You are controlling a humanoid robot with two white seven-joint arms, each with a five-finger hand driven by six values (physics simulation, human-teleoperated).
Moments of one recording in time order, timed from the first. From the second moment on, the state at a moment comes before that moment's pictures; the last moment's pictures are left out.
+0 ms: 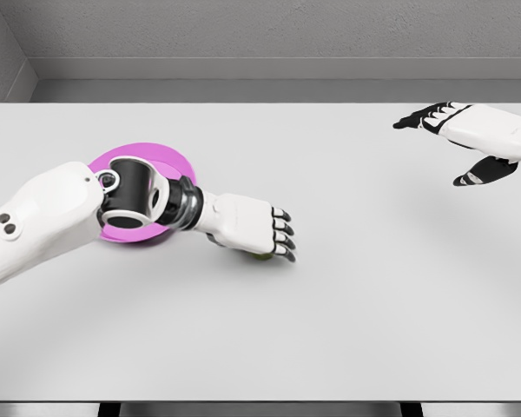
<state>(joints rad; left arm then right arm) -0.99 0.51 -1.20 -1.53 -0.69 -0.61 -0.54 -0.49 -0.98 0.39 -1.67 0.21 -0.34 0.54</state>
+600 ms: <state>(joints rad) -0.98 0.51 -1.19 -1.53 -0.70 -0.61 -0.54 -0.49 -0.98 0.39 -1.67 0.21 -0.34 0.54</state>
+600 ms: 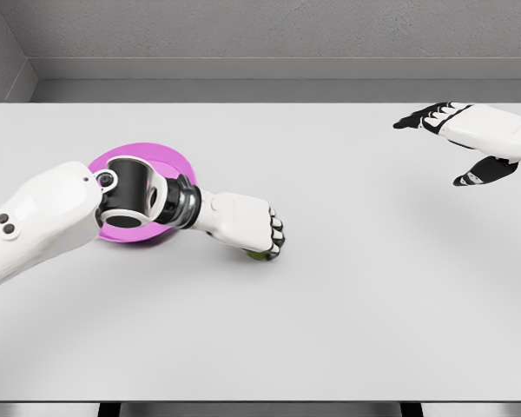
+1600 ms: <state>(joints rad) -0.97 0.59 -0.90 -1.25 -0.57 -0.61 -0.53 -0.49 -0.98 0.39 -1.67 0.21 -0.34 0.54</state>
